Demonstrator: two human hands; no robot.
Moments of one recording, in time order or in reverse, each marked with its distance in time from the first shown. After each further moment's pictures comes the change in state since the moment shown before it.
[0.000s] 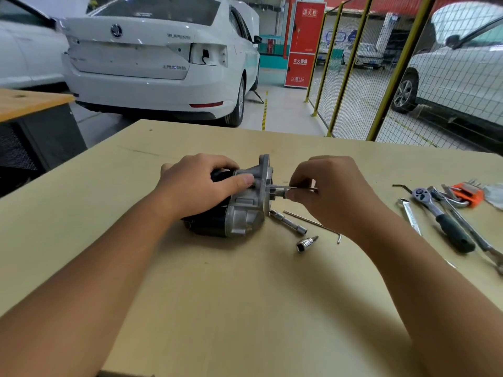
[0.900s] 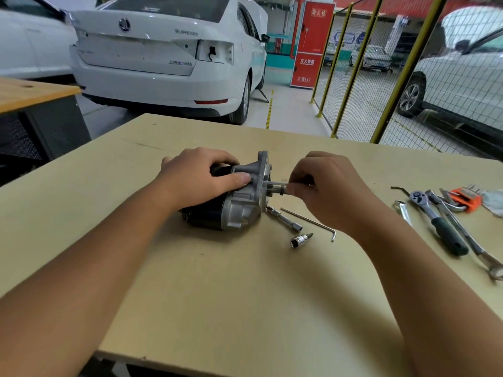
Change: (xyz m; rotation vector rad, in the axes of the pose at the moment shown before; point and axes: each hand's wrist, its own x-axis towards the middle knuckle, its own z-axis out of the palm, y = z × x) left_hand 0.000 0.001 0.001 0.005 0.016 0.010; right_hand 0.002 0.004 -0.002 0.002 -0.070 -0.008
